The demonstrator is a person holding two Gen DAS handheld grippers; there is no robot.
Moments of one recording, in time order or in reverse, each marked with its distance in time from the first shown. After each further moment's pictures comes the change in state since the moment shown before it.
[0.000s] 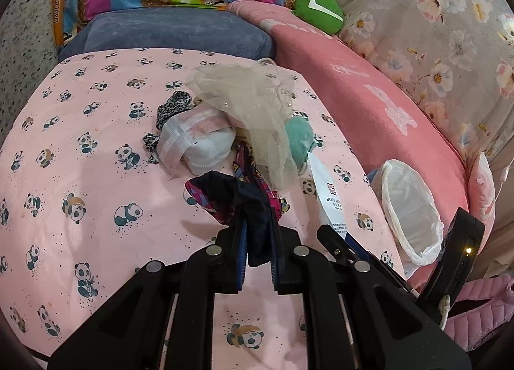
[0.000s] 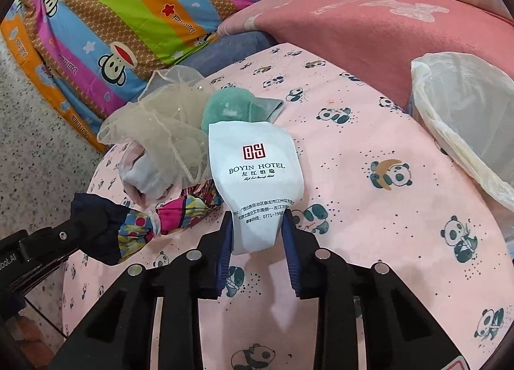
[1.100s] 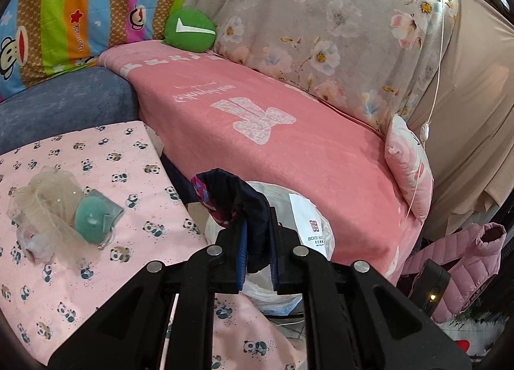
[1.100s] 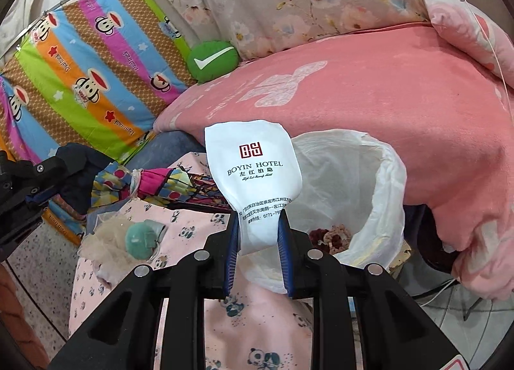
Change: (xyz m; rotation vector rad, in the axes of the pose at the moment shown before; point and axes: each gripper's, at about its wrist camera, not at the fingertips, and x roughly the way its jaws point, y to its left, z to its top) left arm -0.016 -0.239 0.028 0.320 -0.065 -0.307; right arm -0.151 -0.166 0.046 0.232 -0.299 -0.158
